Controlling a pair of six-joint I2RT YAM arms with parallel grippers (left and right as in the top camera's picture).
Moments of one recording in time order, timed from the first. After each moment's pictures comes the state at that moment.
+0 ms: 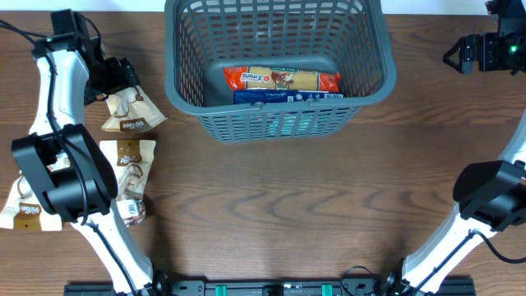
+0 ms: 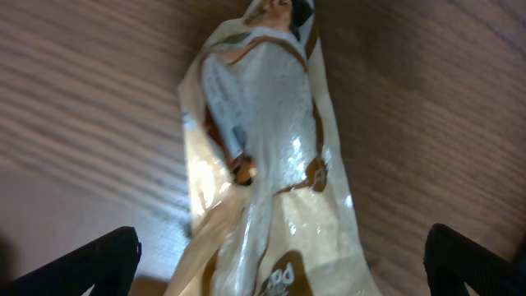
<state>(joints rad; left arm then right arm) 0.26 2.17 1.87 -0.99 0.07 -0.15 -0.43 2.13 2.44 -1.46 -0.34 -0.46</state>
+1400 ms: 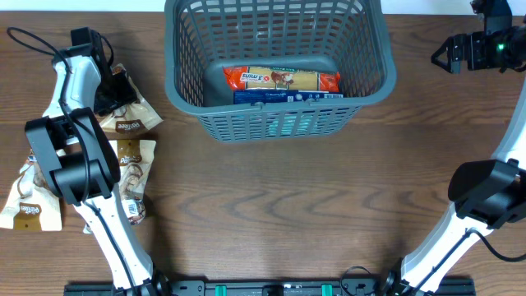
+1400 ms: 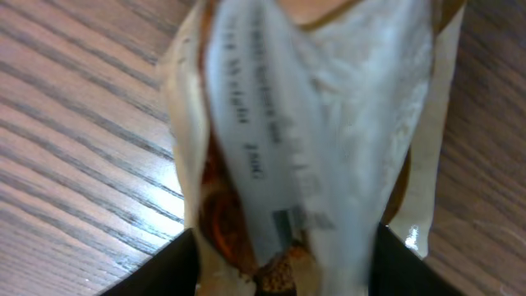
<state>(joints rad) 0.26 2.33 1.87 -0.96 0.00 -0.25 -0.38 2.13 2.44 -1.48 -0.34 -0.45</state>
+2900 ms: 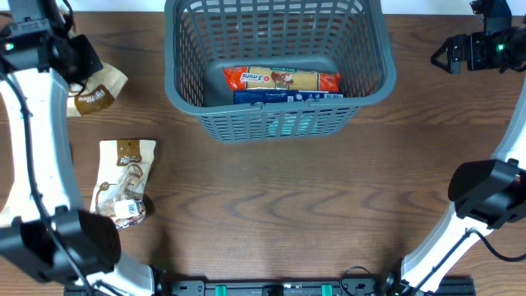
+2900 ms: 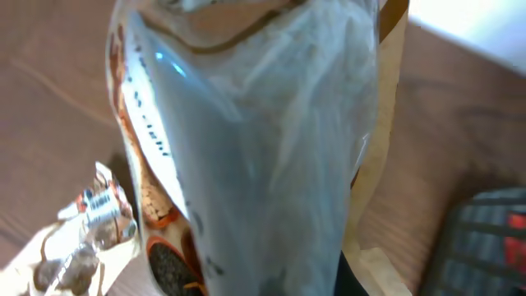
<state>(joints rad) 0.21 1.74 1.86 -1.06 -0.12 -0.21 -0.38 2.13 2.44 -1.49 -0.34 -0.45</state>
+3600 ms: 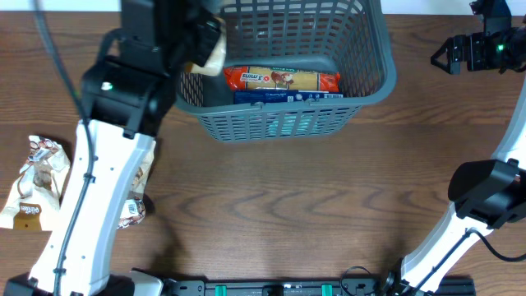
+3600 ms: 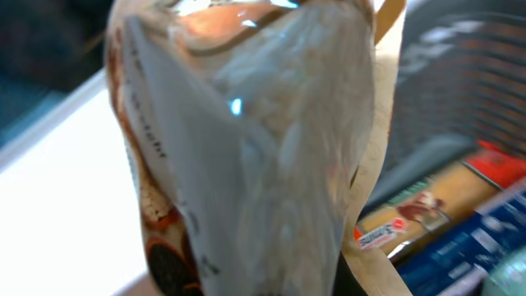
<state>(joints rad) -0.36 1.56 1.86 -0.73 -0.04 0.48 -0.38 2.13 2.44 -1.49 -0.34 -0.45</state>
